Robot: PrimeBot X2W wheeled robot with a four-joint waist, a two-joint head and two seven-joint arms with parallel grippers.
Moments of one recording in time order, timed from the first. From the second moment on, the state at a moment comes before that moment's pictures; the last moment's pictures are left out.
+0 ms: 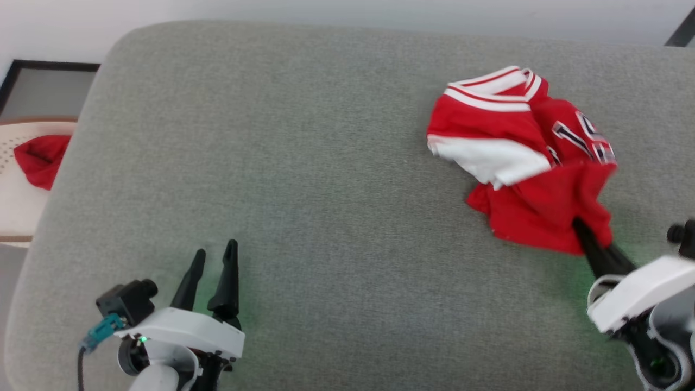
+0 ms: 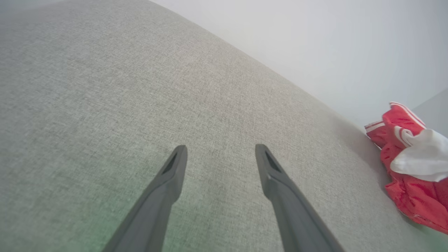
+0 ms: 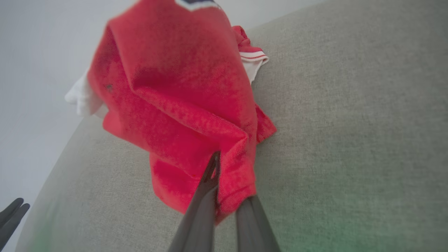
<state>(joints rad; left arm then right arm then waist) -0.21 0.23 -0.20 0.31 -0.80 -0.03 -0.23 -0.24 -0.25 0.03 0.13 0.71 0.13 0.24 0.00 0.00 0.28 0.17</state>
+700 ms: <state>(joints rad) -0.35 0.44 -0.21 0.08 -0.85 -0.05 0.10 -0.15 -0.09 -0.05 0.00 0.58 0.13 0.18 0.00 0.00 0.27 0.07</state>
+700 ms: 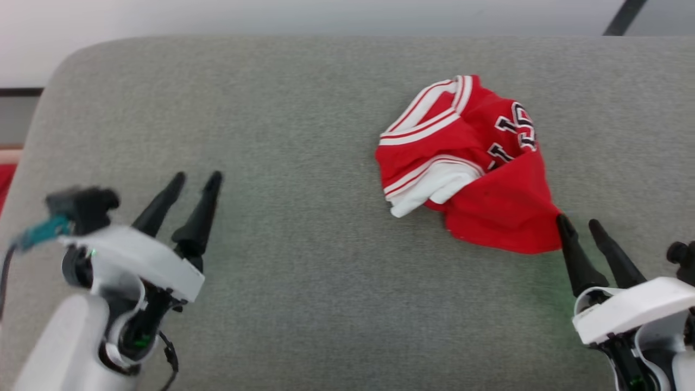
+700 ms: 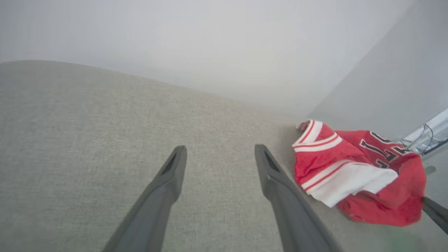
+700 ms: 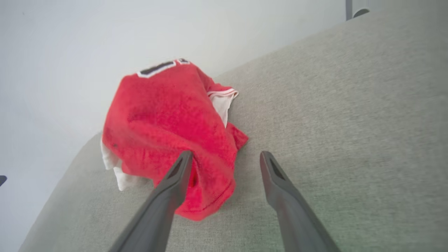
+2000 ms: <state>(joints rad) -0.87 0.43 -0.62 0.41 -0.91 -0.12 0.83 -0.11 -0.05 -0.02 -0.10 0.63 0.13 0.06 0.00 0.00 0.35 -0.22</state>
